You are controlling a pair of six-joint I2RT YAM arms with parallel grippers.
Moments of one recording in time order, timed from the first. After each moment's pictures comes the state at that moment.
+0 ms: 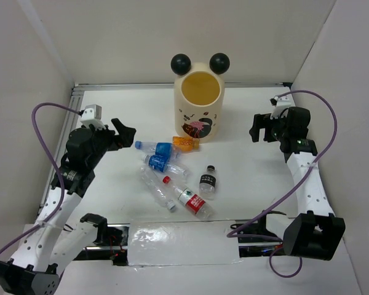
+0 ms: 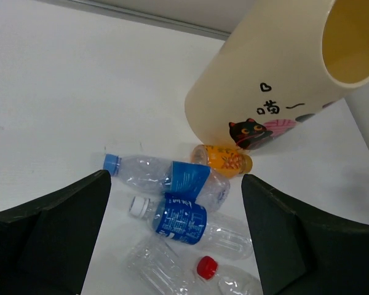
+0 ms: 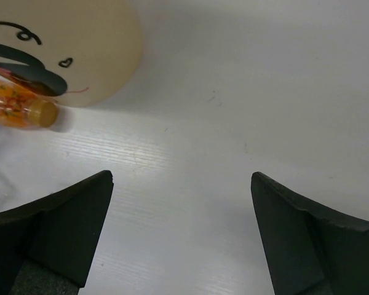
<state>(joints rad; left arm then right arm) -0.24 0.79 0.83 -0.25 0.00 -0.42 -0.15 1.10 0.96 -0.41 -0.35 -0.13</state>
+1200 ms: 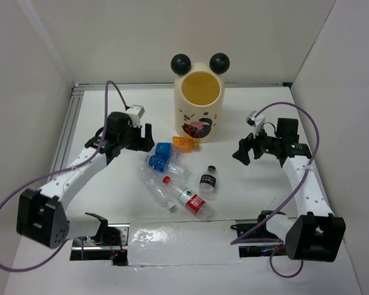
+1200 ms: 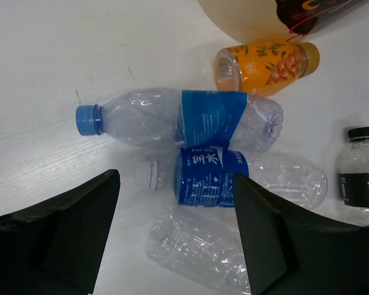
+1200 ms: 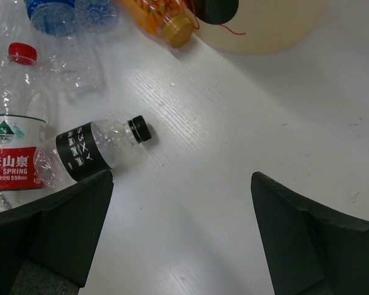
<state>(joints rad) -0.33 1.24 0.92 -0.33 0.11 -0.19 -0.10 1.08 0.87 -0.59 -0.78 -0.53</state>
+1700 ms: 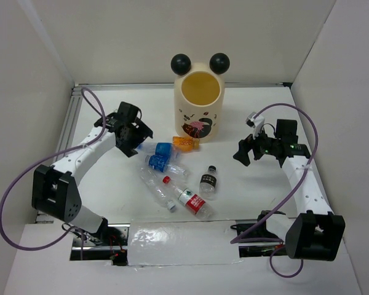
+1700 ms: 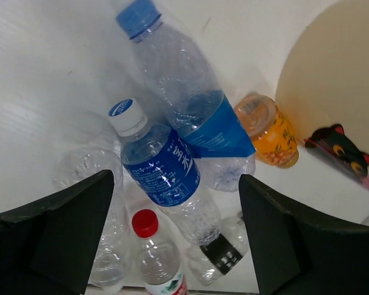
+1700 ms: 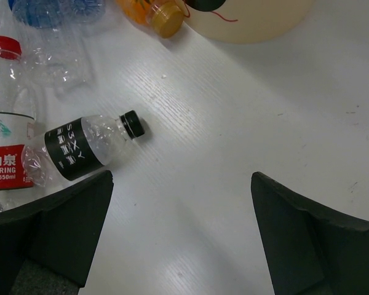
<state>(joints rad) -0.34 1.48 1.23 -0.78 -0.10 -1.10 -0.10 1.09 0.86 -0.58 -0.74 -0.53</state>
